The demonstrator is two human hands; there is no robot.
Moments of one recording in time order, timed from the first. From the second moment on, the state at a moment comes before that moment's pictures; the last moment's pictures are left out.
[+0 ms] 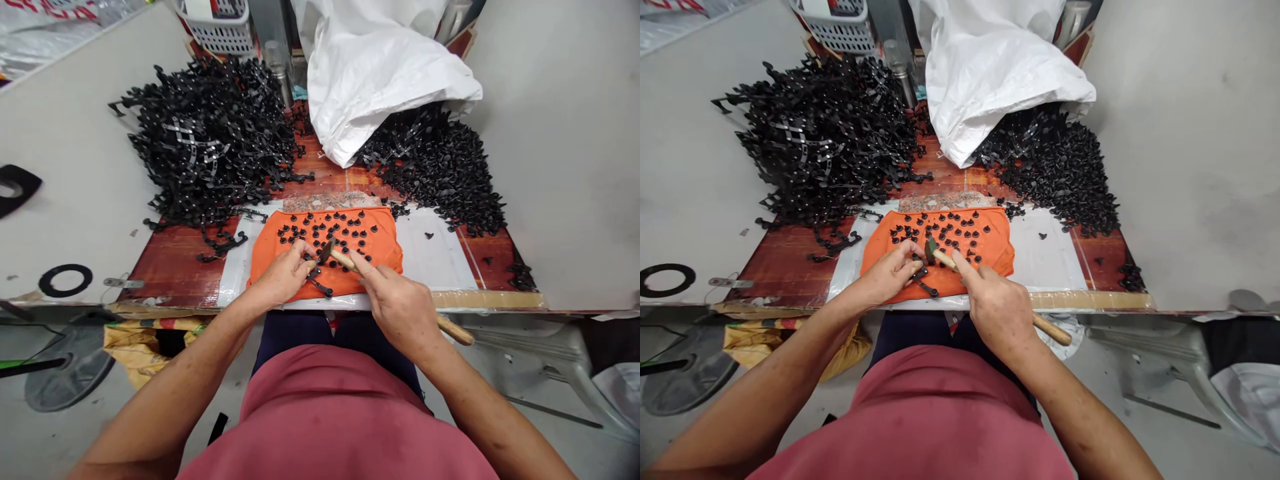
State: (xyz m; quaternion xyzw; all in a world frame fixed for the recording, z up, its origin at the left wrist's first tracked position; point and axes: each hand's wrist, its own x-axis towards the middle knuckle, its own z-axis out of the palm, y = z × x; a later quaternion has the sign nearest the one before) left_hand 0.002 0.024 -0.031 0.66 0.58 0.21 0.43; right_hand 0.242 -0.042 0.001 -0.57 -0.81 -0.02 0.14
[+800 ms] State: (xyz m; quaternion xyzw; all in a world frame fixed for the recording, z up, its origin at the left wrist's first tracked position) left_hand 0.003 0.025 -0.026 0.67 0.59 0.19 0.41; right_hand 0.238 -0.039 0.012 -0.58 -0.81 0.00 0.10
